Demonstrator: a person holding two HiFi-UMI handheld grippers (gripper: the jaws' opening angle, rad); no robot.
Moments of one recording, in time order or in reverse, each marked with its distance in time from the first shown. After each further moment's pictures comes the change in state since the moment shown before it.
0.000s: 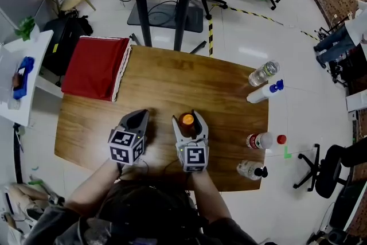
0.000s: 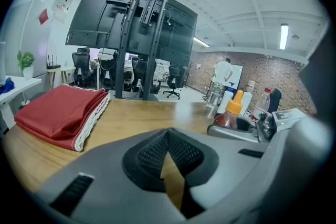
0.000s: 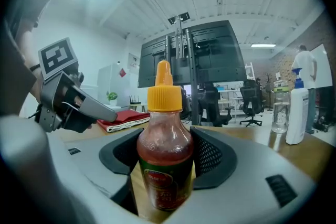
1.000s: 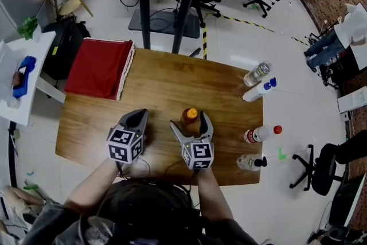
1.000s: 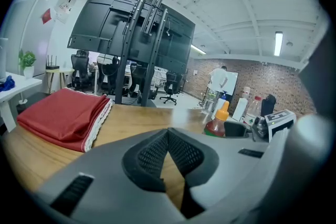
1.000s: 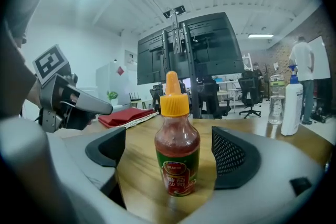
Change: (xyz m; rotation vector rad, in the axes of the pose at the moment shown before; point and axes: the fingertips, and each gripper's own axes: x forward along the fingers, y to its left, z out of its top) left arm -0.063 0.006 0.005 -0.009 -0.070 -0.047; right arm -0.033 0.031 0.004 0.066 0.079 -0.004
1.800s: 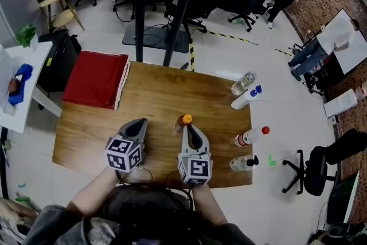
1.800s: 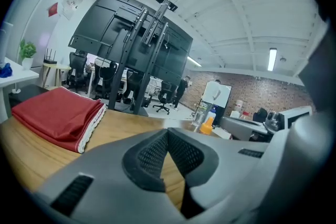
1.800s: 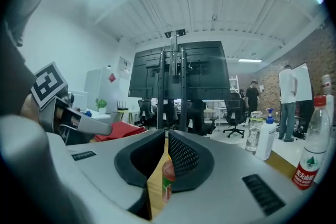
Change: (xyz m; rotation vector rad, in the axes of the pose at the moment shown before) left arm -0.050 -0.019 0.019 -0.060 -0.104 -0.088; right arm -0.071 0.035 0.083 -0.085 -0.142 -0.174
